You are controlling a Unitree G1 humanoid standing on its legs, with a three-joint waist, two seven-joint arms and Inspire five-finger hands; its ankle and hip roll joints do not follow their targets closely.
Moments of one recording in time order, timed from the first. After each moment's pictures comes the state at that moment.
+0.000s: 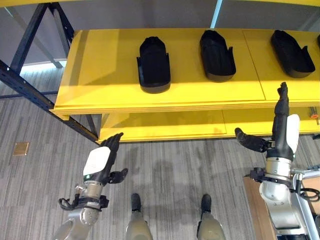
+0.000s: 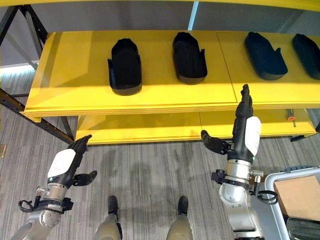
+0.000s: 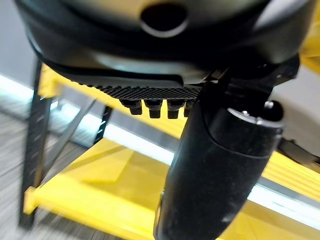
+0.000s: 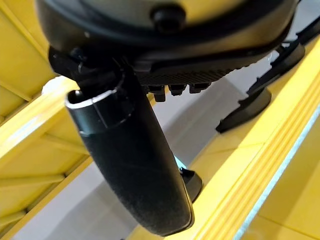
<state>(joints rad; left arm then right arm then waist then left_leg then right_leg) 0.18 0.63 -0.14 0.03 0.60 -0.14 0.38 0.06 -0.40 -0.07 -0.19 -0.35 -0.14 -0.49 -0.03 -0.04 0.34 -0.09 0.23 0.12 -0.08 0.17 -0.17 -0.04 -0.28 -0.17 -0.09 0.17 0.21</state>
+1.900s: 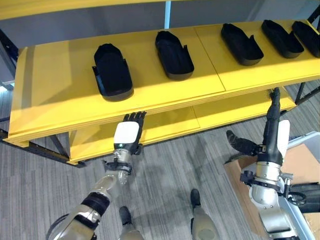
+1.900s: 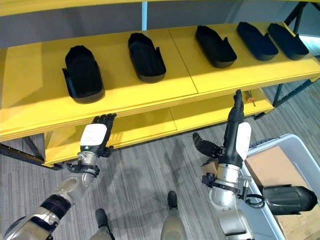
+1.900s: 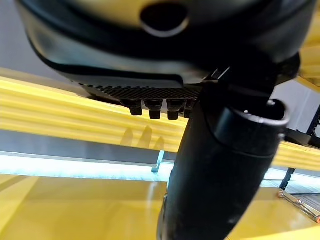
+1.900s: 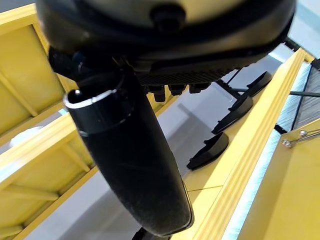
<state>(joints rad) -0.46 0.46 -0.47 0.59 0.75 0.05 0.54 0.06 -0.37 0.04 -0.19 -0.33 -0.15 -0.58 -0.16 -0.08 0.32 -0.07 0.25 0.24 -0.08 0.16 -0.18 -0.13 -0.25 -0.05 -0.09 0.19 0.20</state>
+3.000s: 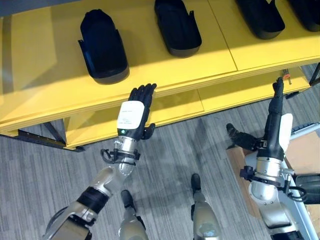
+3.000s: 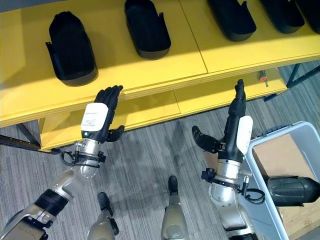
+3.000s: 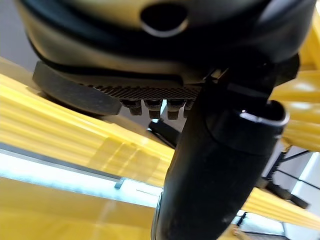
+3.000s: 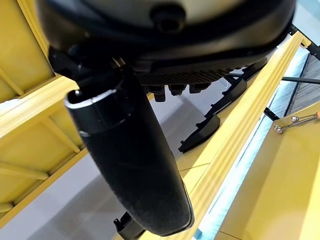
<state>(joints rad) -0.40 0.54 -0.46 0.18 0.64 -0.04 0.54 0.02 -0.40 0.06 -0.19 -0.33 -0.17 -0.62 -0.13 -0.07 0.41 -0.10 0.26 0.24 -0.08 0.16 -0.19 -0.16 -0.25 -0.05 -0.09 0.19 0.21</state>
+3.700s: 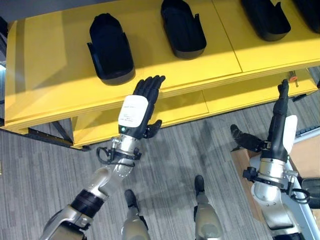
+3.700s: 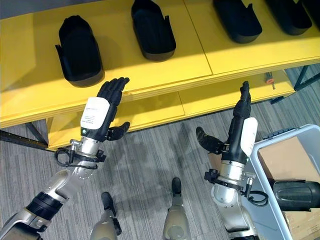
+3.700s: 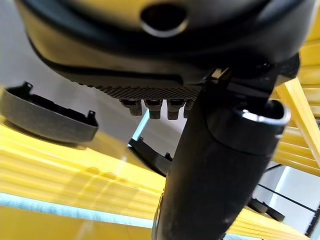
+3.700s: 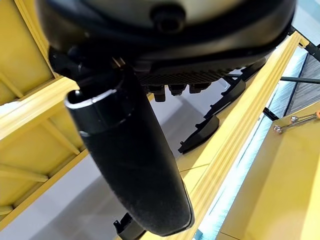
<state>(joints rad) -0.38 0.57 -0.39 0.09 0.65 -0.09 0.52 0.04 -0.40 0.03 -0.19 -0.33 -0.17 -0.62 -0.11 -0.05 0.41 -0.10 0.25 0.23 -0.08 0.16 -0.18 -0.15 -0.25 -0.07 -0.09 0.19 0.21</state>
